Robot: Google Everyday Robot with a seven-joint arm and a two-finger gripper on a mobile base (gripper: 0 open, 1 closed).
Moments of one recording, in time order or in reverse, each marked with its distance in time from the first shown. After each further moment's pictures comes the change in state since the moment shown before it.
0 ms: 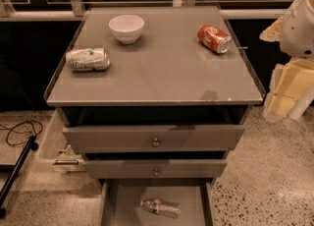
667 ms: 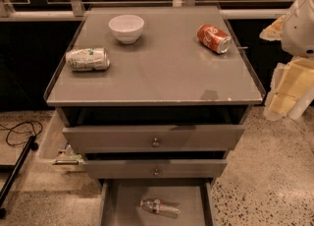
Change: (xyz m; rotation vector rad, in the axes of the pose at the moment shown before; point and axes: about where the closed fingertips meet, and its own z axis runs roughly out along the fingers) arm 0.001 -0.003 0.000 0.004 -0.021 -0.007
